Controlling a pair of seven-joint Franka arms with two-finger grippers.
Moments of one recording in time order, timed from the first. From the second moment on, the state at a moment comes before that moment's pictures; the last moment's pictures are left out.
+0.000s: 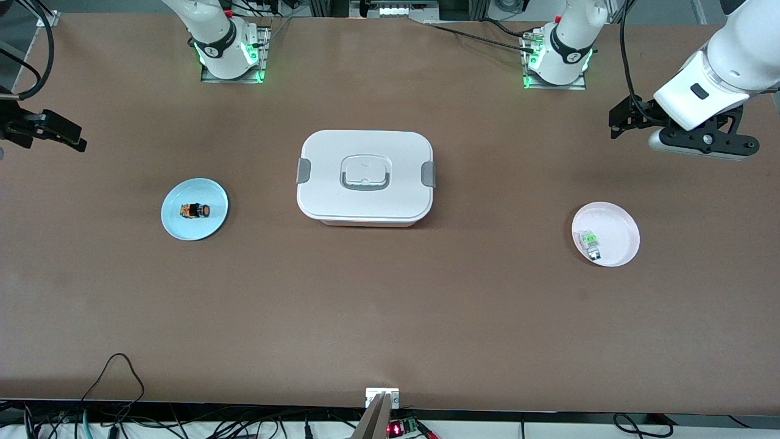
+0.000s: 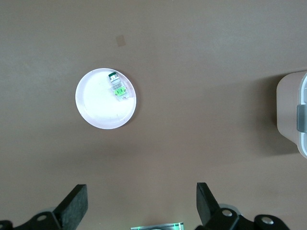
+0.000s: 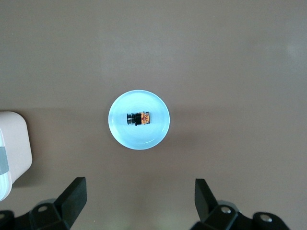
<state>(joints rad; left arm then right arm) -0.01 -0.02 -0.15 -1.63 0.02 1.50 -0.02 -0.07 0.01 0.01 -1.62 -0.04 1.57 -0.01</state>
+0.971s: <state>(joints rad) -0.01 -0.02 -0.15 -1.63 0.02 1.50 -0.02 -0.07 0.23 0.01 -1.63 -0.04 1.62 -0.01</state>
